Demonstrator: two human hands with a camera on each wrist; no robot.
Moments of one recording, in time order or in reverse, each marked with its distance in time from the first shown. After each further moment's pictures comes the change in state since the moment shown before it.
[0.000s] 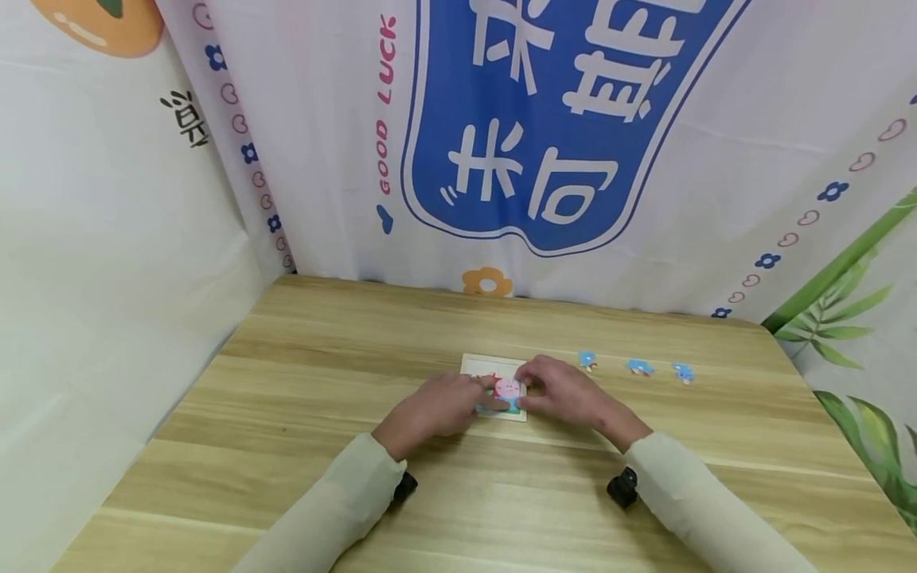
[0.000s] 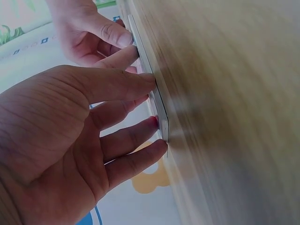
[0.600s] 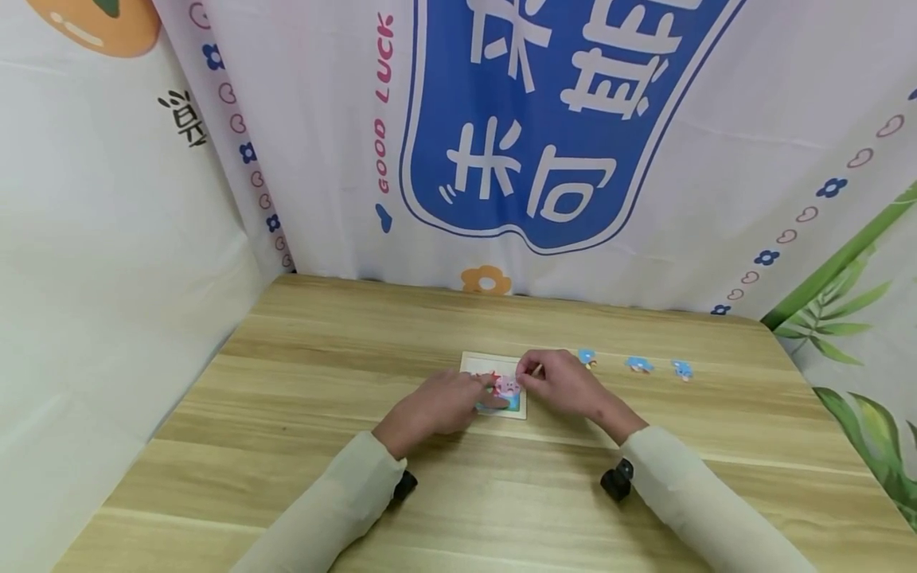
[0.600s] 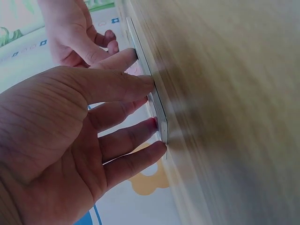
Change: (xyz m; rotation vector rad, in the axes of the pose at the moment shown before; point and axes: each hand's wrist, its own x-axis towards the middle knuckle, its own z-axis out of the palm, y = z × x) left_hand 0.003 0.000 0.000 0.008 0.005 0.007; right_hand 0.009 -0.005 -0.003 0.118 0.077 0.073
